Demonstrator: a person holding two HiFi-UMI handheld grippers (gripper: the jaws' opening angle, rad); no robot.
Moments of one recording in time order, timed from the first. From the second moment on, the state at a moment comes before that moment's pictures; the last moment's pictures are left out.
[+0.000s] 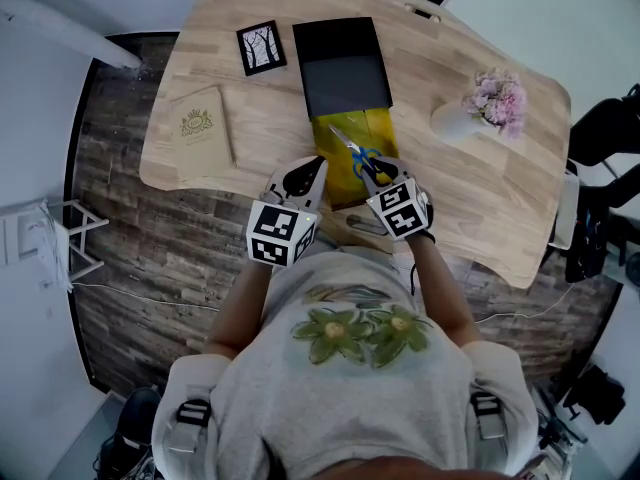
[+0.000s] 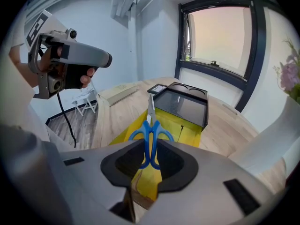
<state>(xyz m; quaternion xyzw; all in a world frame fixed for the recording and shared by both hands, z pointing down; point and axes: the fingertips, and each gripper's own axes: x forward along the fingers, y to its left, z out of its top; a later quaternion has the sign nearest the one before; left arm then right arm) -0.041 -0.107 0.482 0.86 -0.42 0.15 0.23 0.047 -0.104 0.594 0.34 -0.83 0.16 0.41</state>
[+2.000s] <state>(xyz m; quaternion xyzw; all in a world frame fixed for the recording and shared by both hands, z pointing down) -0.047 -0.113 0.499 0.85 -0.43 0.16 0.26 0.039 -0.111 0.641 0.29 -0.81 0.18 0.47</state>
